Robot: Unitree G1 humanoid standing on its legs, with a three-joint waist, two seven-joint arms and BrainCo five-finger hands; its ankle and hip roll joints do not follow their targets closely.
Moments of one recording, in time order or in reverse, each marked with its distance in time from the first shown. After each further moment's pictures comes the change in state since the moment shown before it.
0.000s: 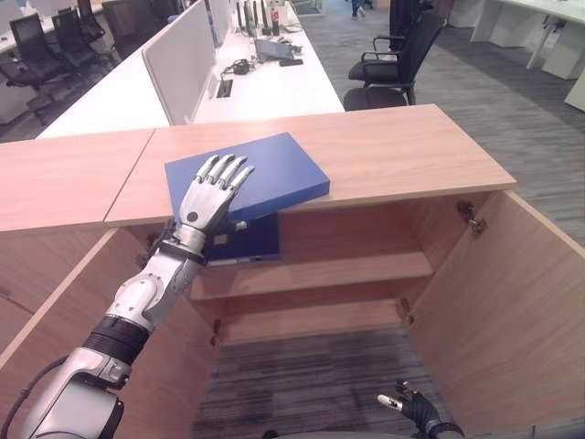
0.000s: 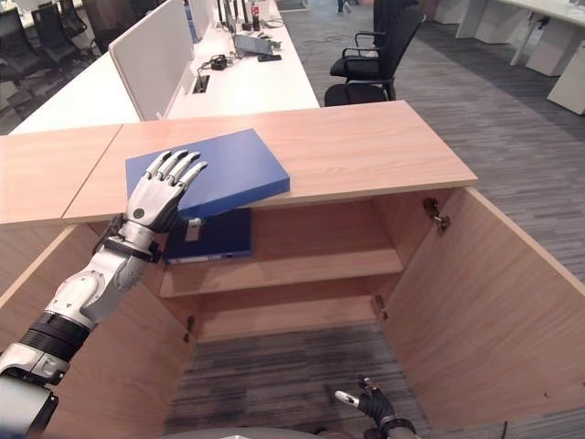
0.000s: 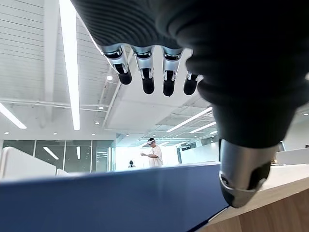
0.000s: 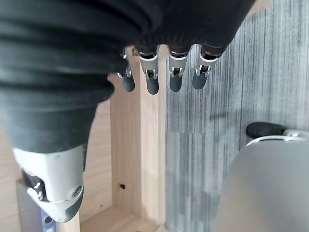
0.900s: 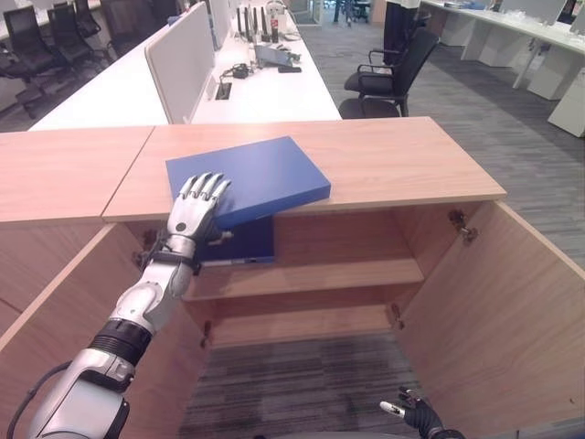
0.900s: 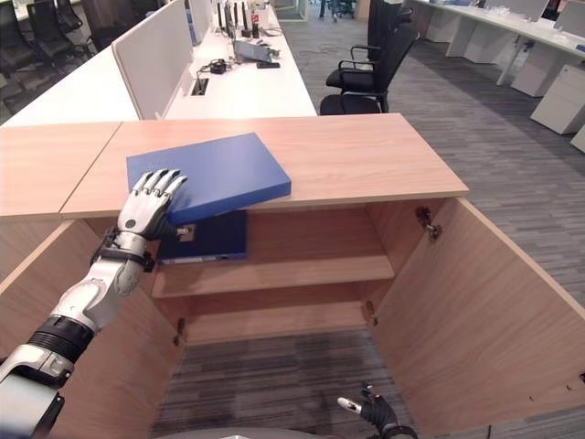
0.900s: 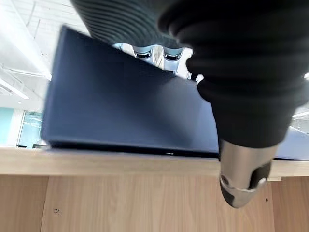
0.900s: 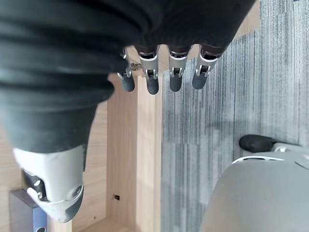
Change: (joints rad) left arm 0.000 -0.011 -0.011 0.130 -0.041 0.058 -0.015; right arm 0.012 0.000 -0.003 0.002 0.021 0.013 -0.006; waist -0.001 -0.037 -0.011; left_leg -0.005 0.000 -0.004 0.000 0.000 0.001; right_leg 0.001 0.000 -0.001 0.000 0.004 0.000
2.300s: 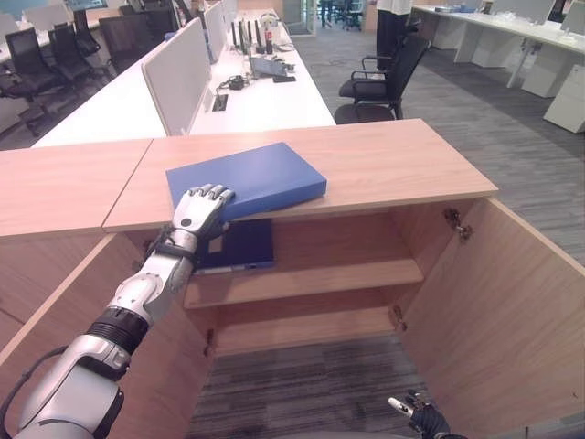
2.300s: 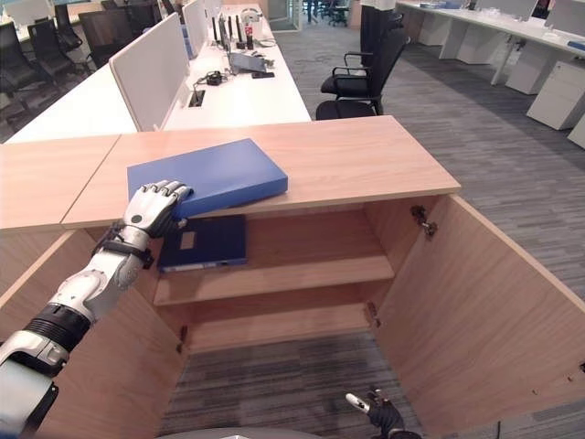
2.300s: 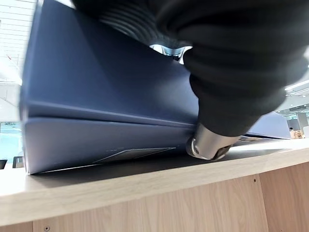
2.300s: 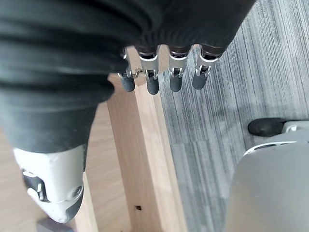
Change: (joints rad) left arm -0.079 0.055 -0.104 0.050 0.005 -0.013 -0.034; right arm 0.022 0.003 -0.042 -0.003 0.136 -0.001 0.020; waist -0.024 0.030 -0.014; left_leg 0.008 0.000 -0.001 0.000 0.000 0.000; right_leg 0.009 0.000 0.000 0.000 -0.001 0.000
